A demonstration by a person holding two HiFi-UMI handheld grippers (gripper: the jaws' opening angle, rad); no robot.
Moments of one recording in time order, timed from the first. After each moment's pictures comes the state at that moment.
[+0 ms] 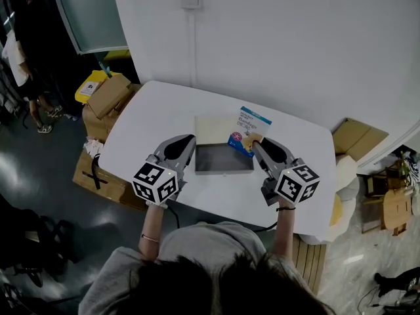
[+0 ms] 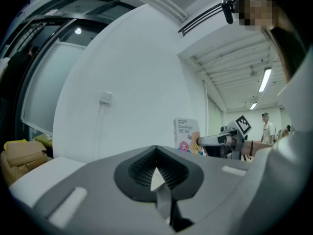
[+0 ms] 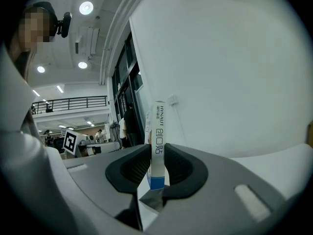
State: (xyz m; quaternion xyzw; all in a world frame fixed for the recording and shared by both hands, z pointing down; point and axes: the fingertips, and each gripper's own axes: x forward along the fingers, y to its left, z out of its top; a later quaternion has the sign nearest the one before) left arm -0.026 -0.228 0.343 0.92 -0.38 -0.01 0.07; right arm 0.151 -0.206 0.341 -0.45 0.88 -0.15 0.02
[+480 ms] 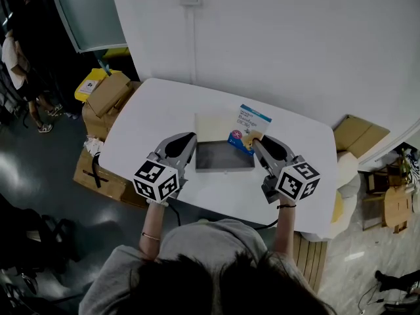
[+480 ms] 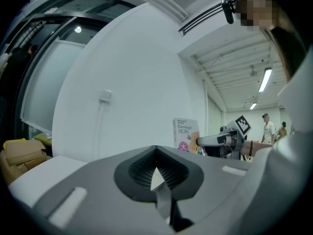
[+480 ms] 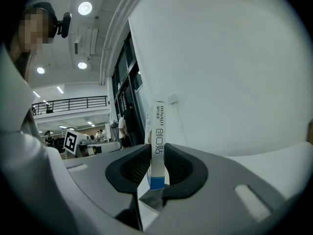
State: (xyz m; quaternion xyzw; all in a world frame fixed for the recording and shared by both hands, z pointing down) left arm -0.022 -0.230 0.346 0.92 -0.38 -0.01 0.08; right arm 0.152 -0.208 0.345 -0.45 0.88 -0.16 0.02
